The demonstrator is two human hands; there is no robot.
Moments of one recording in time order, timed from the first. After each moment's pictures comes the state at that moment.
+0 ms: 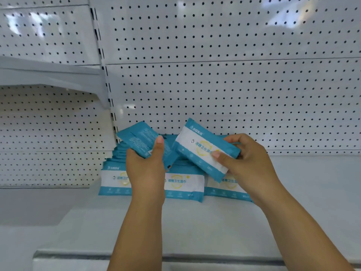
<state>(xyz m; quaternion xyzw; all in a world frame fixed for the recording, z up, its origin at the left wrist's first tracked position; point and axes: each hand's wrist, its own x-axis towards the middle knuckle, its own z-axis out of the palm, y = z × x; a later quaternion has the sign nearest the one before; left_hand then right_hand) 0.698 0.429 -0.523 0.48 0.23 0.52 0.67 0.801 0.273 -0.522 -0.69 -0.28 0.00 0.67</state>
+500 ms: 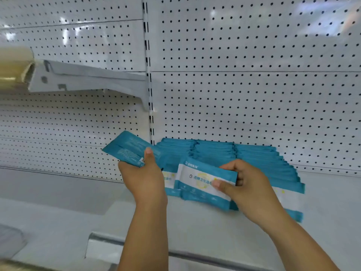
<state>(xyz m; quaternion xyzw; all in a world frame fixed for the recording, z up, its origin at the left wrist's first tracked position) 0.648 0.486 -0.532 0.37 0.33 0.62 0.60 0.761 0.322 -0.546 -0.73 -0.39 0.02 0.55</state>
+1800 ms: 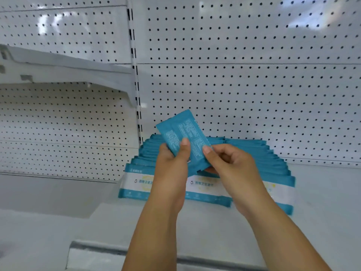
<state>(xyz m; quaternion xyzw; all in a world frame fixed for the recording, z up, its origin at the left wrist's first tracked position) 0.674 0.443 -0.517 0.54 0.15 0.39 0.73 0.746 0.344 -0.518 -0.63 -0.32 0.07 0.70</state>
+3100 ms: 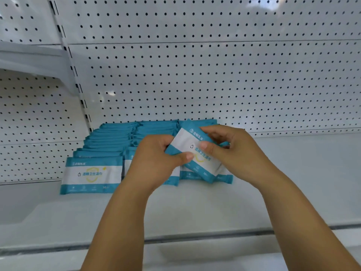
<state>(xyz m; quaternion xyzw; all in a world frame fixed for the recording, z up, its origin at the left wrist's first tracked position) 0.699 0.392 -0.517 0.81 0.10 0.24 0.52 0.805 0.231 -0.514 -0.75 -0.39 -0.01 0.54</state>
